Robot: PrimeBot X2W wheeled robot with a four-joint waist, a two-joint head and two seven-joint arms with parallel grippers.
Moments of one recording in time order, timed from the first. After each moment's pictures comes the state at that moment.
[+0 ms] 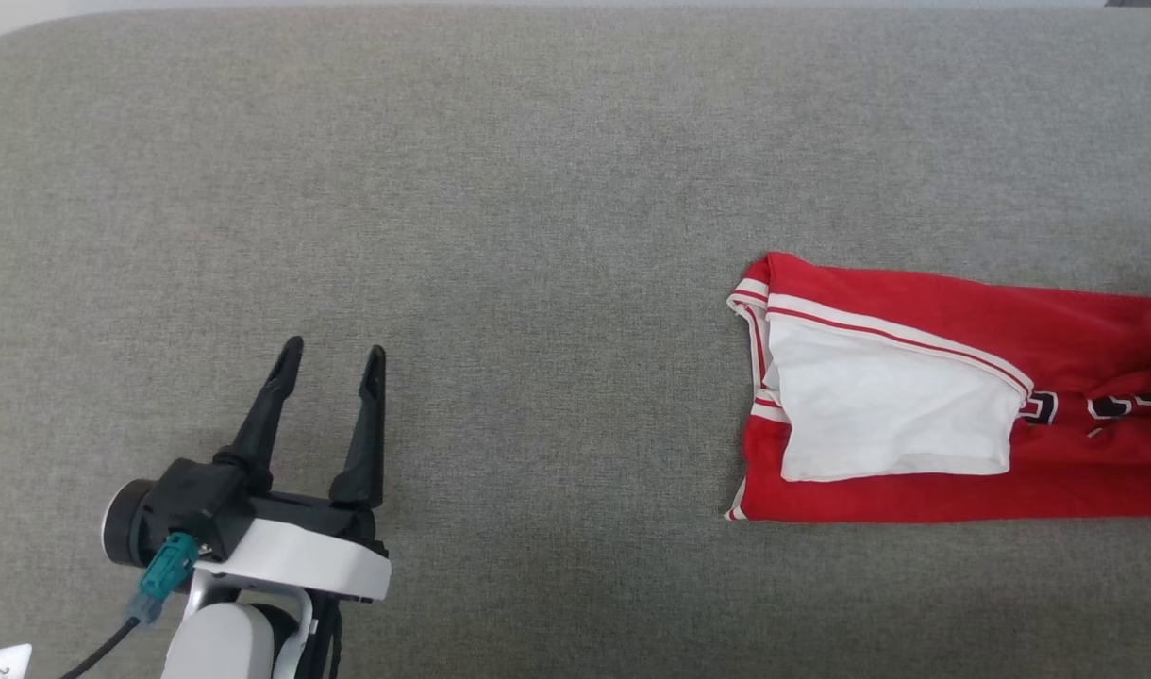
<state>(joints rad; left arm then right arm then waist) -0.14 0.13 -0.10 0.09 -0.21 -0.13 -0.26 -0.52 -1.15 0.67 0.27 1.28 0.13 0.21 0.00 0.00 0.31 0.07</state>
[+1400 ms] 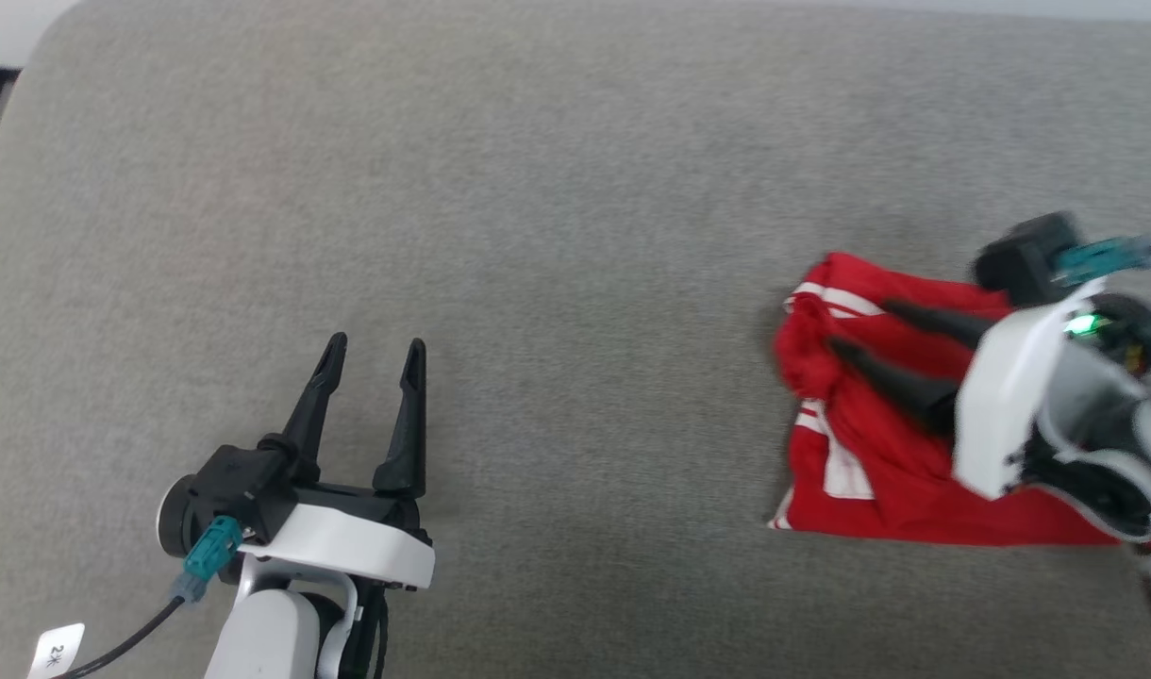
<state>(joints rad) -0.18 0.06 -0.12 0.14 -0.22 -0.13 -0.26 -0.58 -0.67 0.62 0.09 0.93 0.13 0.44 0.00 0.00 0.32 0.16</state>
